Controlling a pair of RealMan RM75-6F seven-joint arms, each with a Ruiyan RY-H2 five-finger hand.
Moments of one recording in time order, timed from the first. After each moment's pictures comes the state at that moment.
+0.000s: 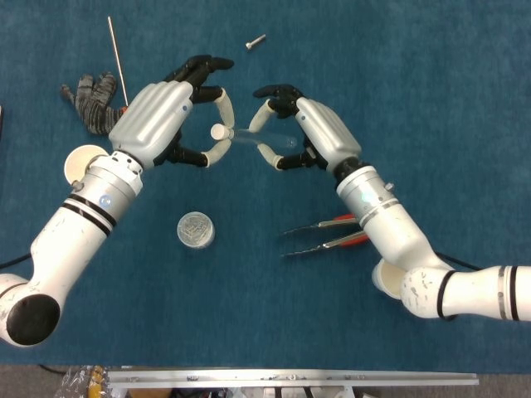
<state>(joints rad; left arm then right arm) -0.80 -1.08 -0.27 -2.06 0.89 0.94 0.03 0.88 -1.75 0.39 -1.63 -0.77 0.95 -0.08</state>
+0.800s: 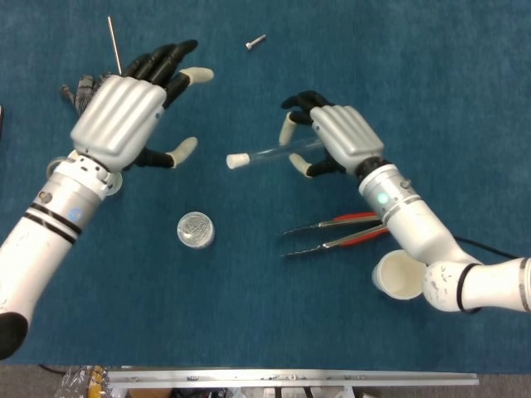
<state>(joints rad) -0.75 -0.99 -0.18 -2.07 1.07 1.04 0.23 0.92 -1.64 0.27 -1.64 -0.71 0.93 -0.32</state>
